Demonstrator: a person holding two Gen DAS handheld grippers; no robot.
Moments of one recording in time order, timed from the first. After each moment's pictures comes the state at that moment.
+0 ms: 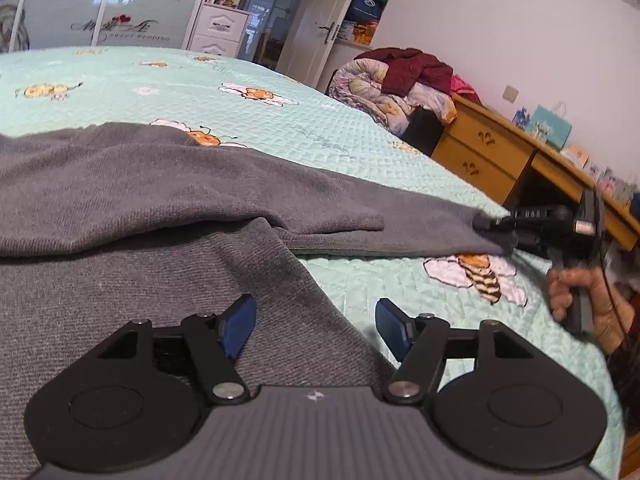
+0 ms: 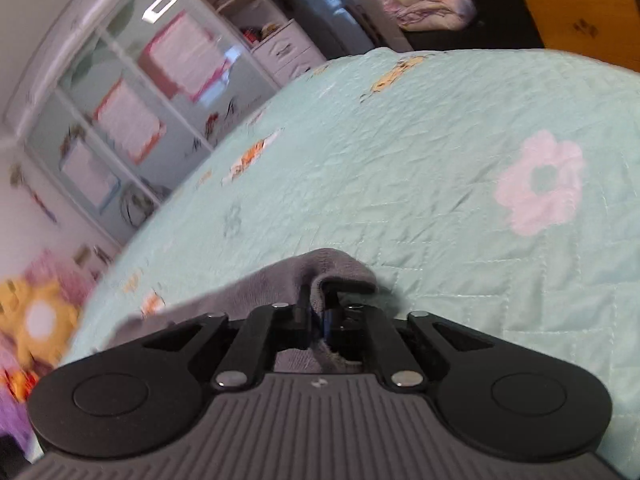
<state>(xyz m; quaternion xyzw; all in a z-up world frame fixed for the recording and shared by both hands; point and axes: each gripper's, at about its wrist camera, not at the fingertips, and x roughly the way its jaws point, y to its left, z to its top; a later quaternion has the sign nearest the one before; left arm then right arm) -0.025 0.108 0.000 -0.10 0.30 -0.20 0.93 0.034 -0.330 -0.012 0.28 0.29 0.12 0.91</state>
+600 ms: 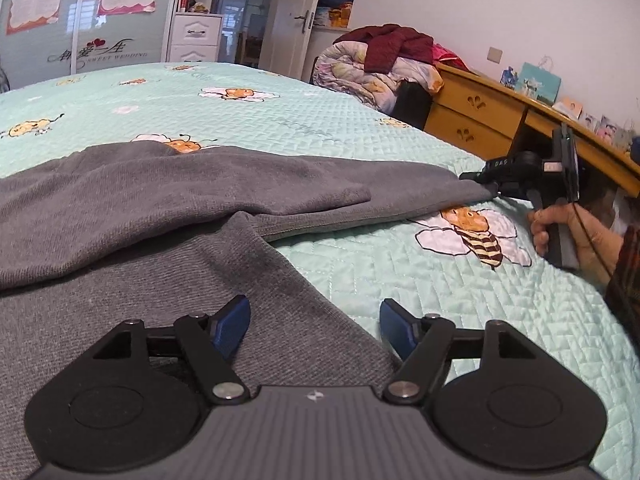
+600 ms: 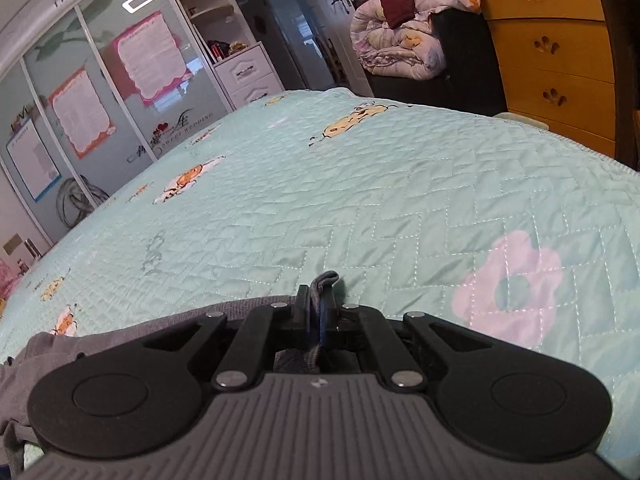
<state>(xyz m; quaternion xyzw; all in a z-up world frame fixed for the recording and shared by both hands) -0.030 0.092 0.001 -0.03 0.30 -0.21 0.93 0.080 -0.338 -0.014 0.22 0.27 0.03 0.94</state>
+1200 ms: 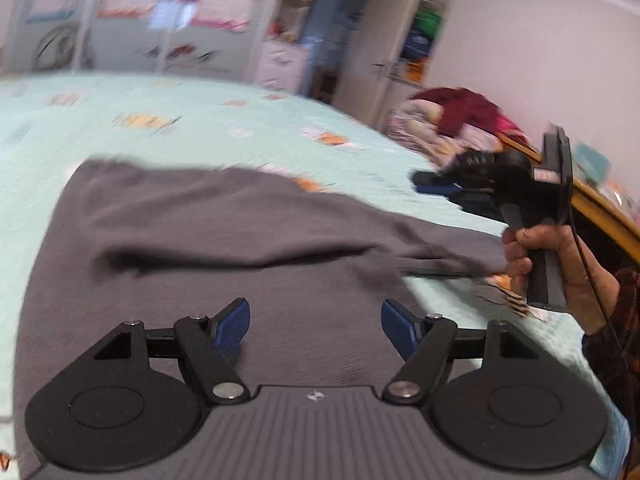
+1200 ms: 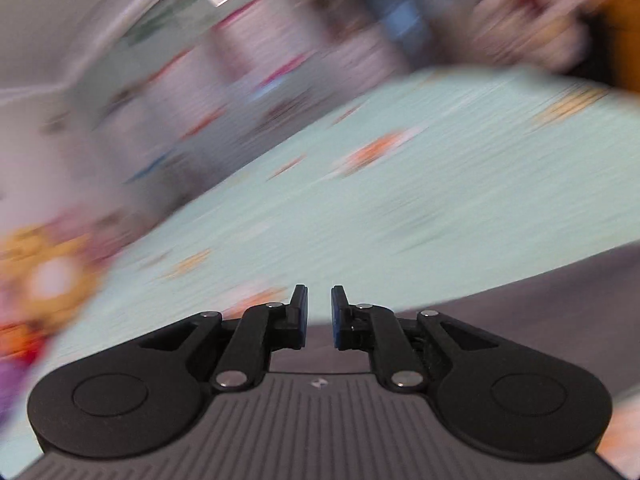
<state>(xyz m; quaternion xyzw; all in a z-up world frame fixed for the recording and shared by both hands) -0.084 0.207 0.018 -0.16 0.28 -0.10 0.94 0.091 -0.114 0.039 0.24 0.28 0.24 0.90</state>
